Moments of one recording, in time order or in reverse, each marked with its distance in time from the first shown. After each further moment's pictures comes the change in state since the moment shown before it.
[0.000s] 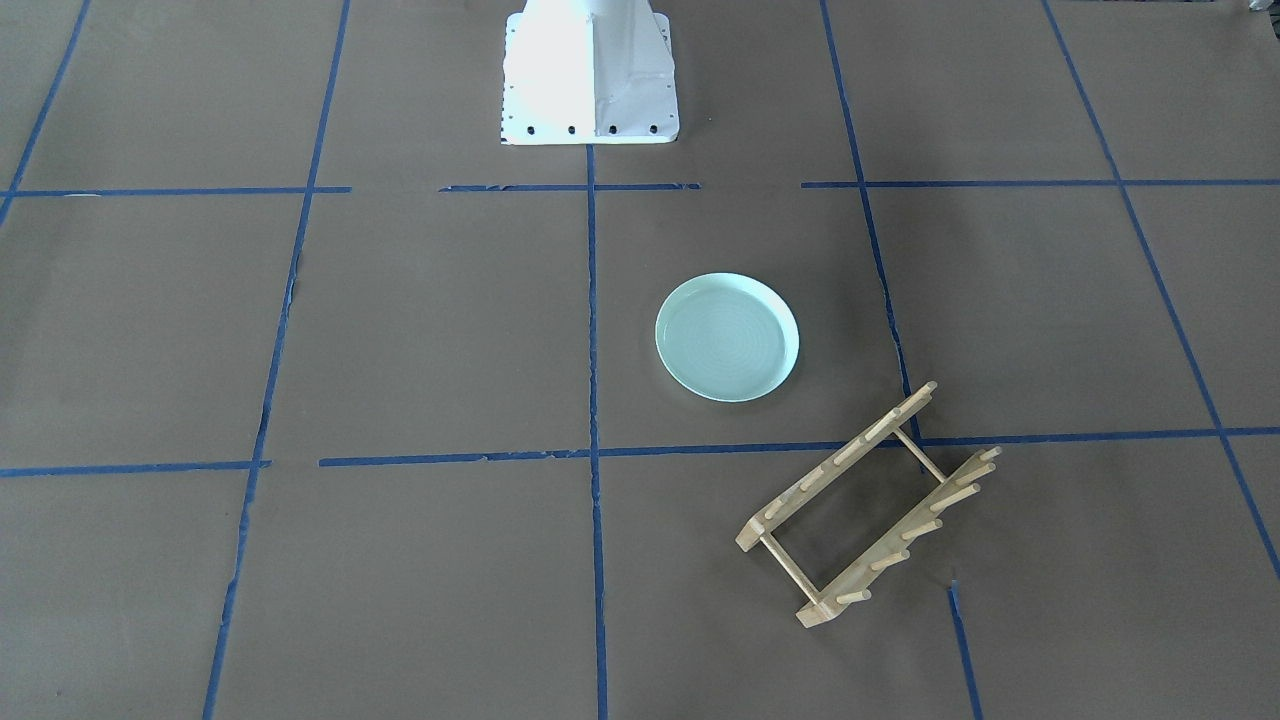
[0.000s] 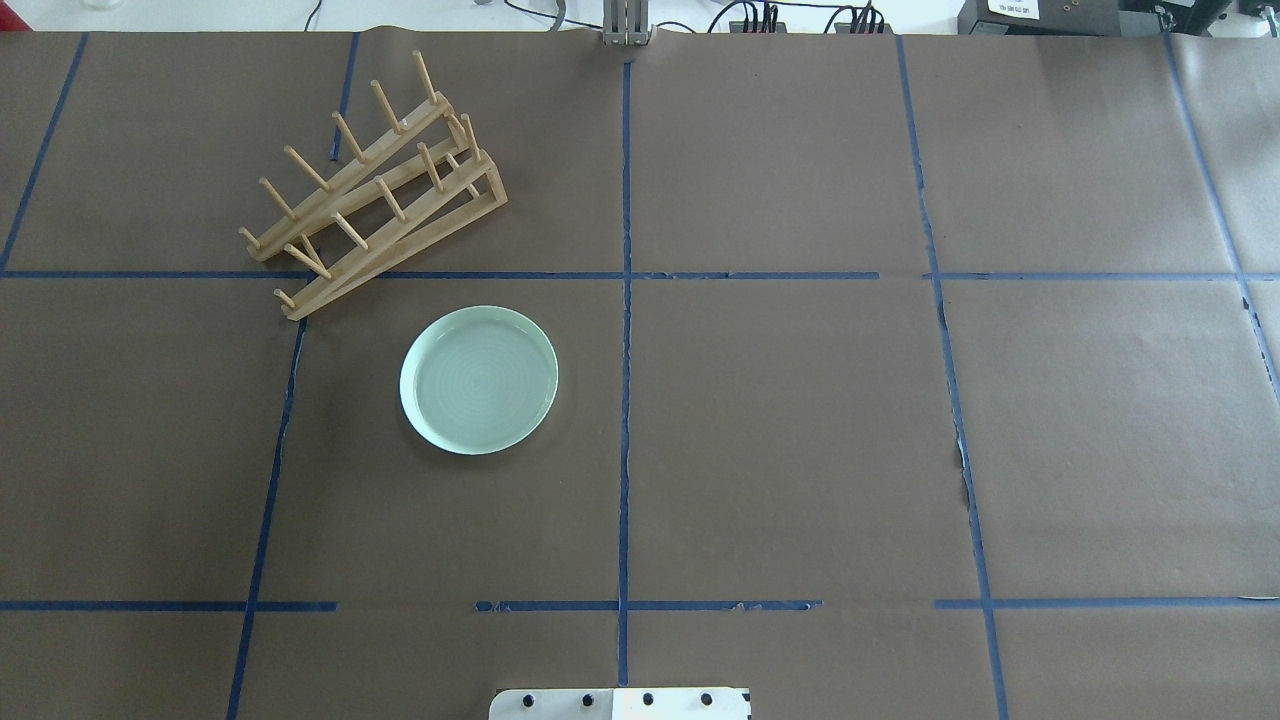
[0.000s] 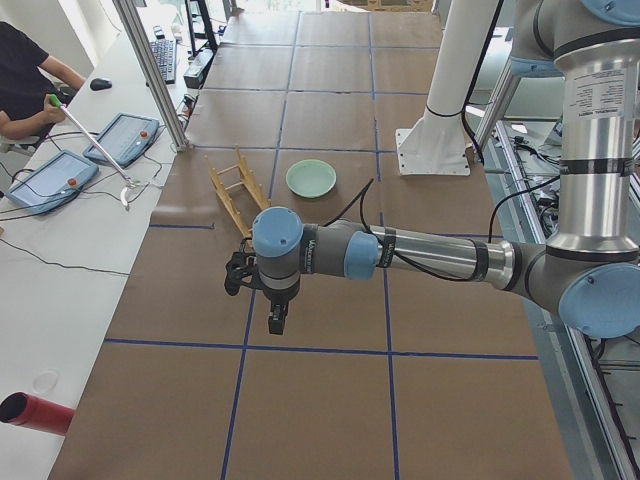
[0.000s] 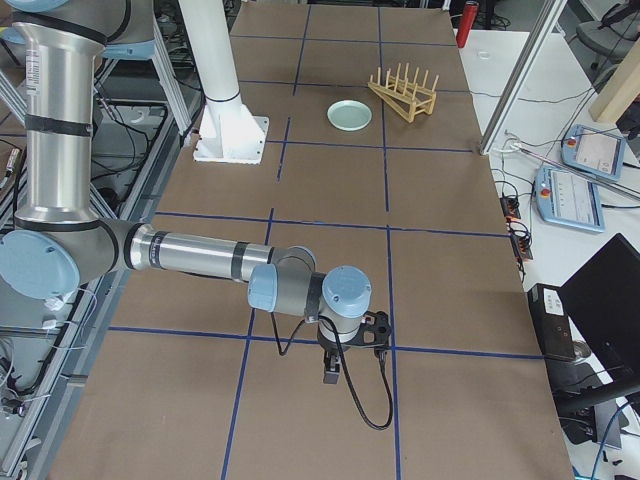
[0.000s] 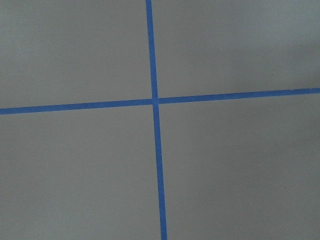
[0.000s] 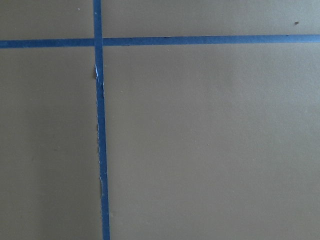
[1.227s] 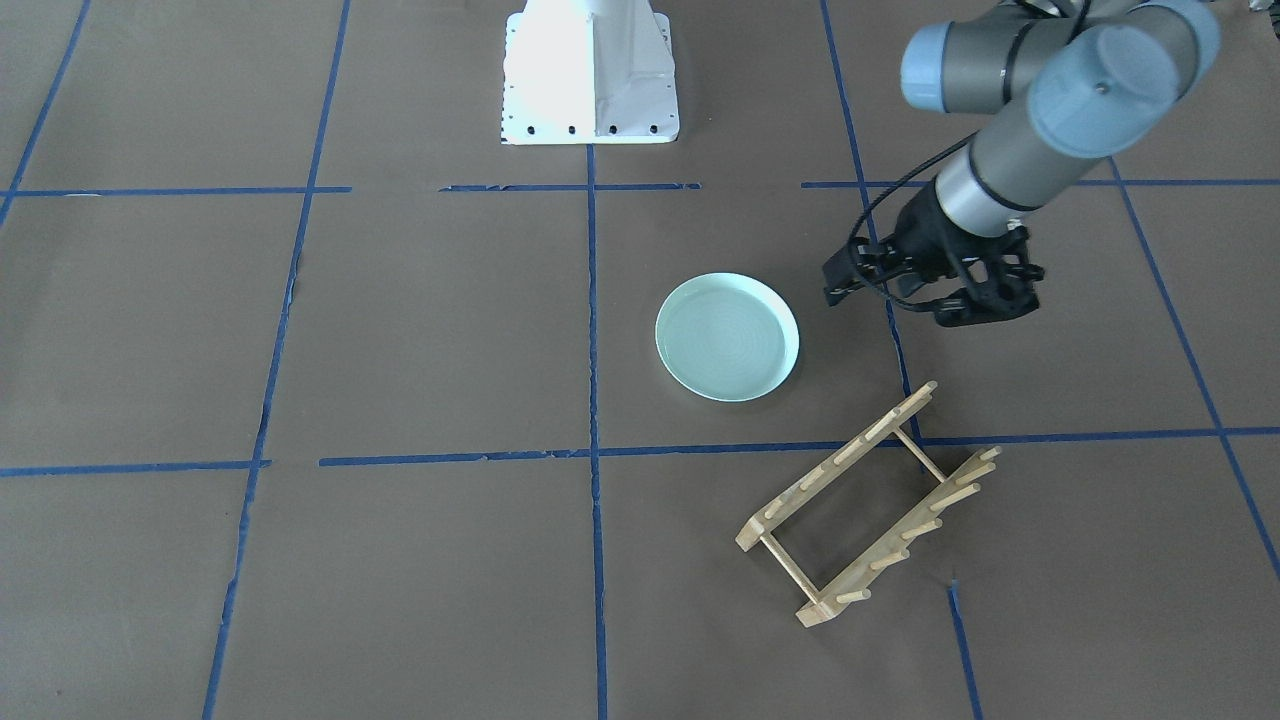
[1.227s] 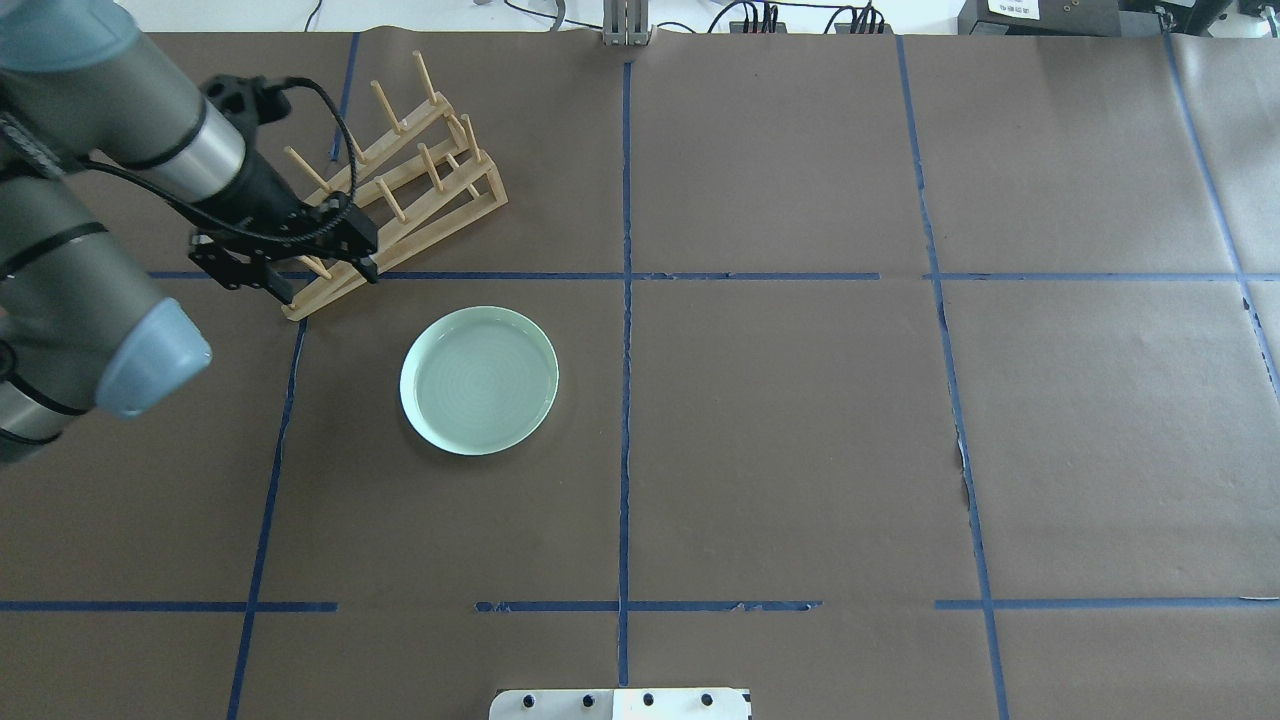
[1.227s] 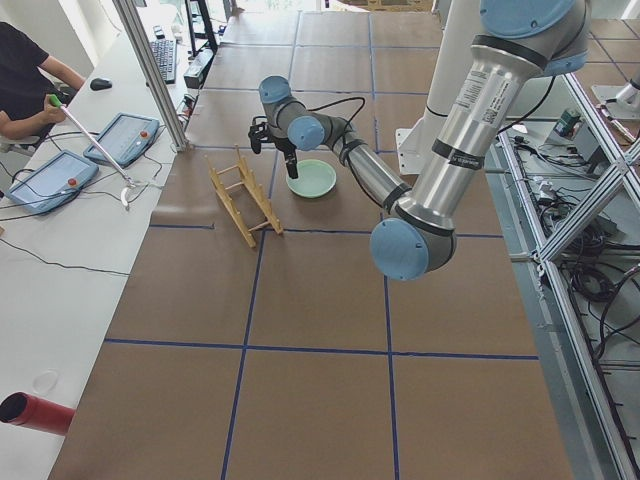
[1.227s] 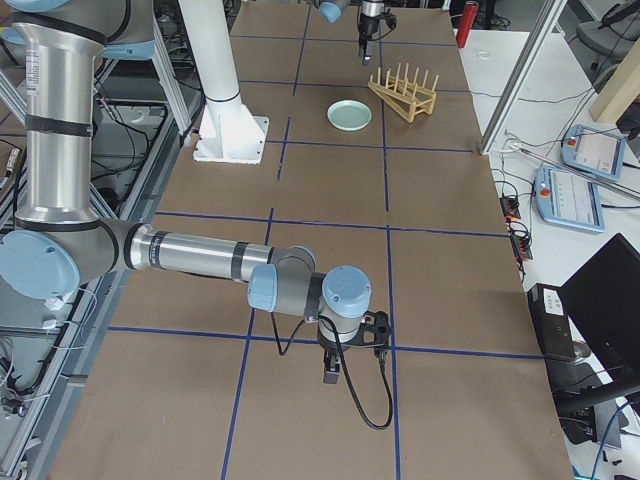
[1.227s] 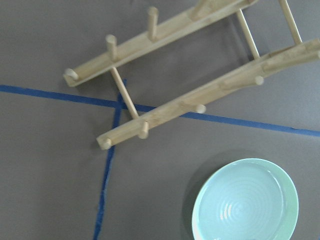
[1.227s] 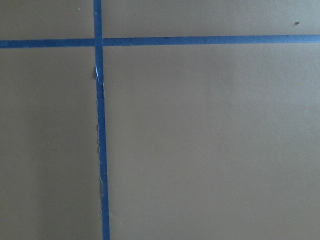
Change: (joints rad) left arm 0.723 -0.546 0.007 -0.008 0.088 -1.082; right arm 0.000 0.000 0.000 0.000 0.000 -0.001
